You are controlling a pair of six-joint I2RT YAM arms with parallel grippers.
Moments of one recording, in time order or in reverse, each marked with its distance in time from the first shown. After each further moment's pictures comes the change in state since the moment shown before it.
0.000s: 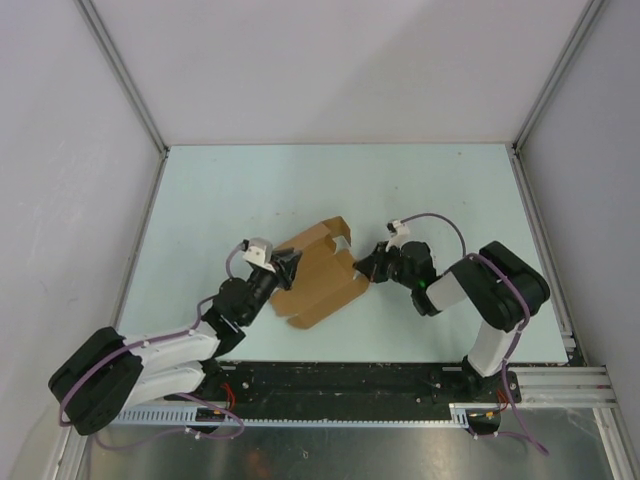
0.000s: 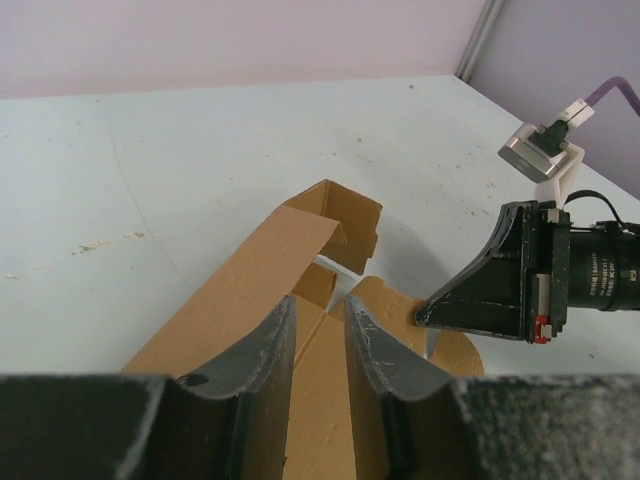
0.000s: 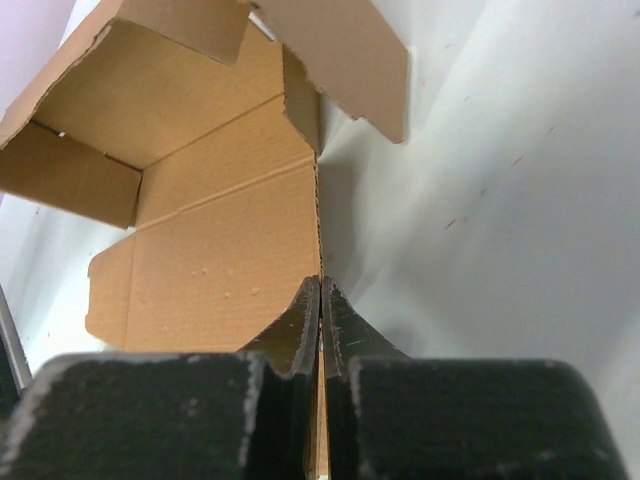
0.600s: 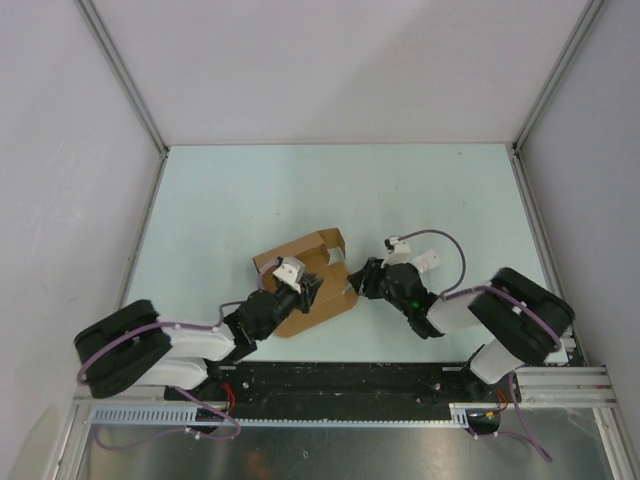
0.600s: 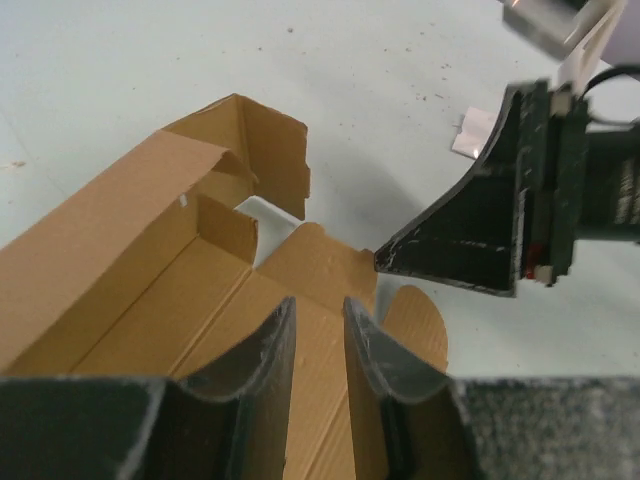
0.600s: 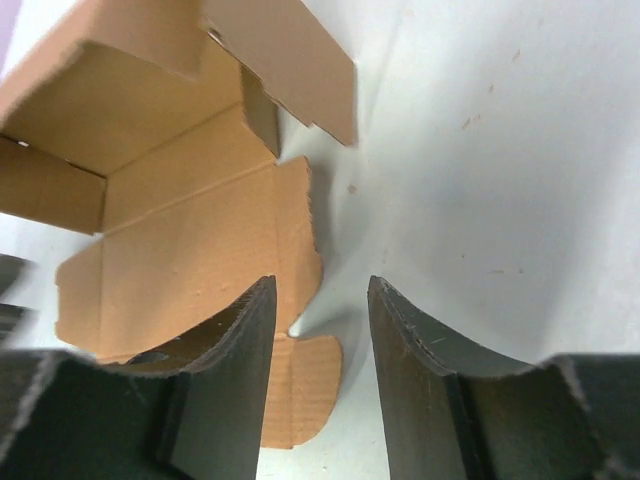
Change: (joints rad) left arm -0.214 0.169 0.000 0.024 -0.078 0.011; right arm 0.278 -0.182 -0.119 -0.117 0.468 0.148
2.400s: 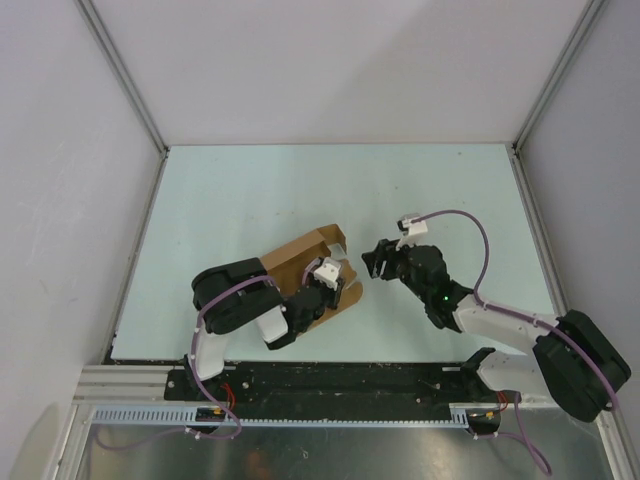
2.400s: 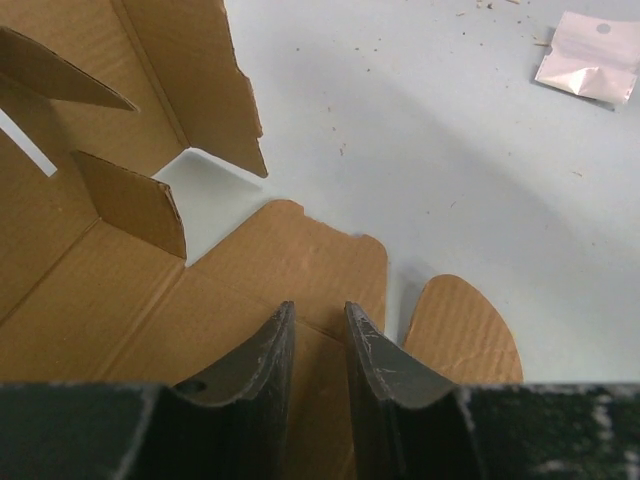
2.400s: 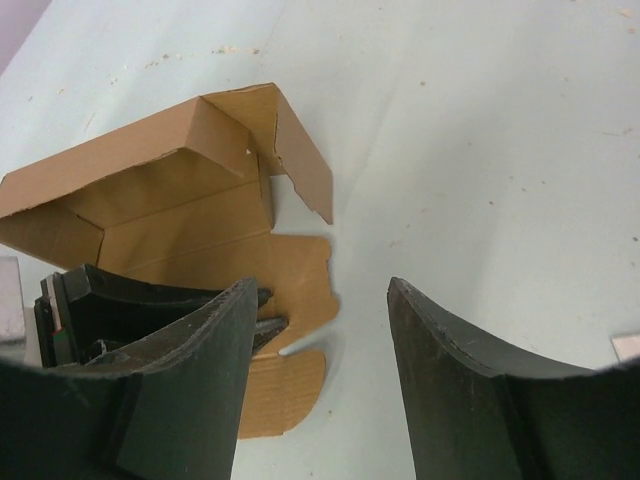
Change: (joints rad) left arm -0.055 0.765 0.269 0.346 -0.106 0.034; right arm -0.109 -0.449 0.046 -0.364 0.002 -0.298
